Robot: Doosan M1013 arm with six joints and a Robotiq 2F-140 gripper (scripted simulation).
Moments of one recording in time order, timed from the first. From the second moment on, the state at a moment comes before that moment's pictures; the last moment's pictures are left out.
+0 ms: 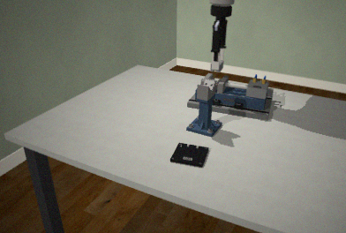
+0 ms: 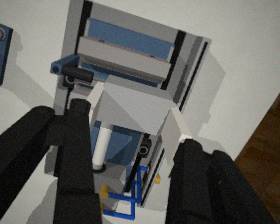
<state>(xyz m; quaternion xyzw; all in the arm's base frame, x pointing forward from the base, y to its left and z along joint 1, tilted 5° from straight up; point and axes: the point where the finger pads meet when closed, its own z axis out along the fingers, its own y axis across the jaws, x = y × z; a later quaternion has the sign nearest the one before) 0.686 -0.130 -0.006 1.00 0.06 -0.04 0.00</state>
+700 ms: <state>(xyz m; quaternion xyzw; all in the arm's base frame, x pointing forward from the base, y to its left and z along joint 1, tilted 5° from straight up) 0.685 -0.130 -0.016 1.00 0.06 -0.04 0.00</state>
